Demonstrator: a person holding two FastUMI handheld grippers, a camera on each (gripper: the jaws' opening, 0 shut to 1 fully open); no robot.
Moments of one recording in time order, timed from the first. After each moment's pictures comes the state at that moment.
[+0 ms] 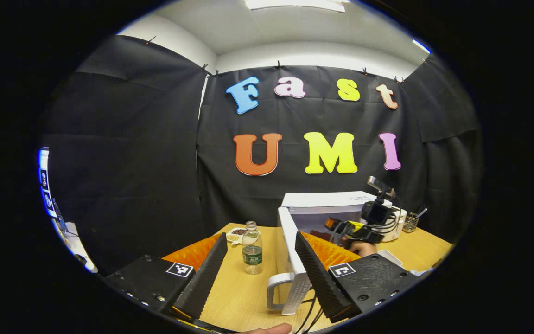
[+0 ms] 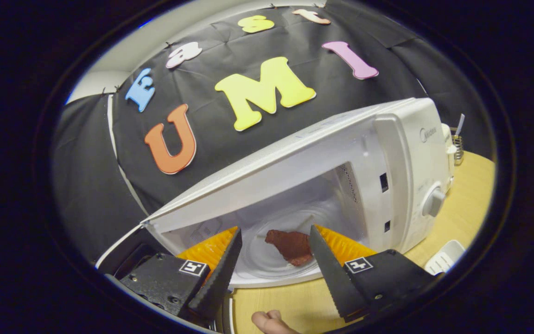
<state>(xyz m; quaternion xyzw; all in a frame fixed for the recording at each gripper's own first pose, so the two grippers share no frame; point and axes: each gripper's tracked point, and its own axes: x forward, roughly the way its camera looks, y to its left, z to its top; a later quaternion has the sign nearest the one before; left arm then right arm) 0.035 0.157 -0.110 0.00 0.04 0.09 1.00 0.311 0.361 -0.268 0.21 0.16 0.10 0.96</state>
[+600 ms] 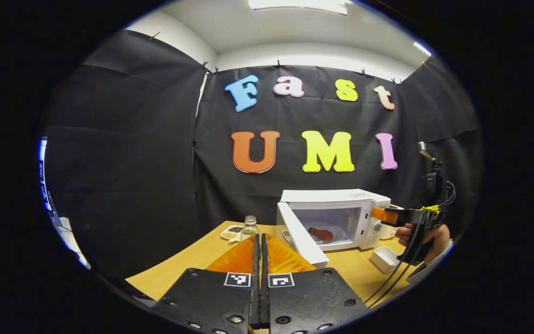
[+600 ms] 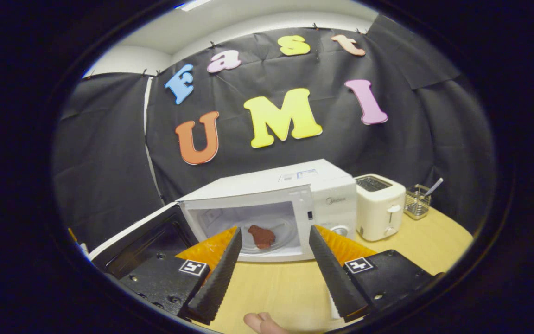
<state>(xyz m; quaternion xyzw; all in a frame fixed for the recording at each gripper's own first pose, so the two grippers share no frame) 0.032 0.164 -0.135 -0.01 0.04 0.06 1.00 0.184 0.241 -0.187 0.08 0.10 0.13 0.98</state>
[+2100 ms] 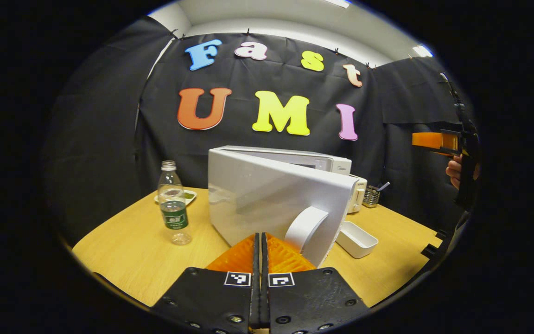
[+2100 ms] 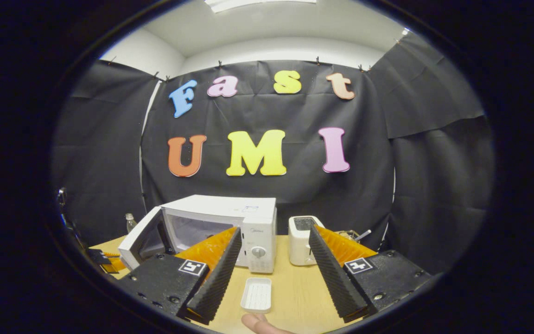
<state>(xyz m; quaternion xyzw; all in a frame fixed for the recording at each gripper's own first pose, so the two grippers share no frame) 0.093 0.029 -0.244 -0.06 0.13 -0.10 0.98 0.108 0.088 -0.107 0.01 0.05 0.08 1.00</state>
